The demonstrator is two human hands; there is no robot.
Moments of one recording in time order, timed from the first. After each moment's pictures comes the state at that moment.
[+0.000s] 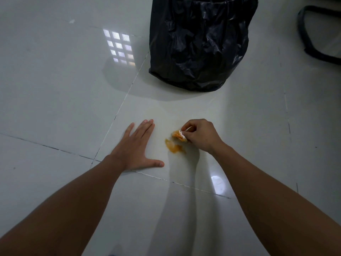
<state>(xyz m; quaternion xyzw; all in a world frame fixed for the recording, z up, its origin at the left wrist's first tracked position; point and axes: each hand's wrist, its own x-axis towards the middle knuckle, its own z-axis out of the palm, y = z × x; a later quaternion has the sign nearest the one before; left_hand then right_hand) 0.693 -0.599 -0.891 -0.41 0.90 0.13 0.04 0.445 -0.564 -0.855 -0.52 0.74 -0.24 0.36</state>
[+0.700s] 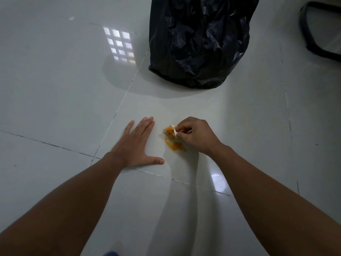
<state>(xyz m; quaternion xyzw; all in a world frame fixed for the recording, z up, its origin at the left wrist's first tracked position) 0.692 -0.600 -0.892 -0.41 0.90 0.14 0.04 0.452 -0.559 -0.859 -0.62 0.67 -0.25 0.32</state>
